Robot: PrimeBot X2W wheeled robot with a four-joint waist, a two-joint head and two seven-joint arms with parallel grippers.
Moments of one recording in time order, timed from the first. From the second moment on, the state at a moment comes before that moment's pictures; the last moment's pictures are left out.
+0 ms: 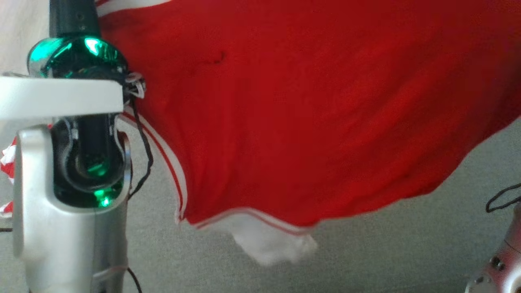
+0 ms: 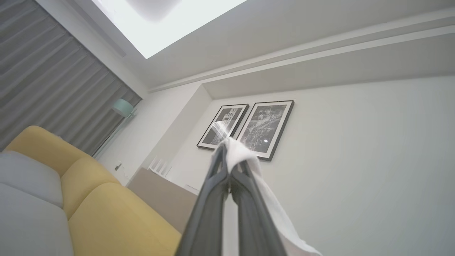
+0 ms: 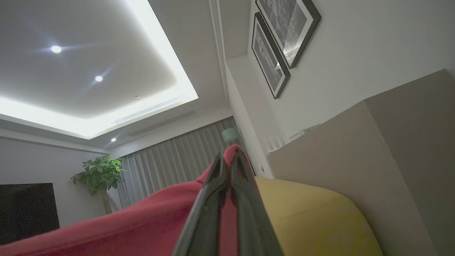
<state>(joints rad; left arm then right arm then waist) -0.57 0.04 -0.17 -0.34 -0.92 0.14 -0.06 -0.66 -0.06 -0.33 -0.13 0.44 0.13 0.32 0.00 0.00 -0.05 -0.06</state>
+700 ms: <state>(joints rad) -1.25 0.11 -0.16 0.32 -0.82 0.12 -0.04 -1.31 -0.06 -0.33 0.52 0.54 0.13 0.16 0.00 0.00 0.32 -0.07</state>
